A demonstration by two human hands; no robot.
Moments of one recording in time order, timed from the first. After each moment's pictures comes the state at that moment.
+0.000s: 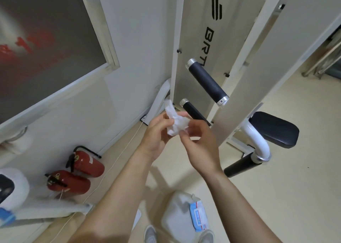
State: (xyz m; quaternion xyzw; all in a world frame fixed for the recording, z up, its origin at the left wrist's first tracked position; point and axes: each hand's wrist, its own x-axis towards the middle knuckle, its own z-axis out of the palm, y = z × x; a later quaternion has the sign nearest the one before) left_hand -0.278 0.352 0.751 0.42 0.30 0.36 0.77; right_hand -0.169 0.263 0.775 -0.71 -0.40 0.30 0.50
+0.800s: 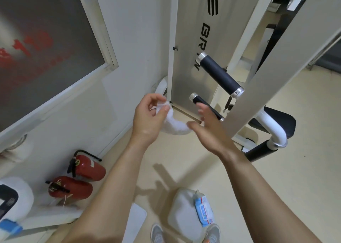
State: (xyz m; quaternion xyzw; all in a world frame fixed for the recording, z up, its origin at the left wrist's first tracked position) left_hand -0.313 0.377 0.774 0.61 0.40 0.47 0.49; right_hand -0.151 0.288 0.784 -0.76 -0.46 0.32 0.33
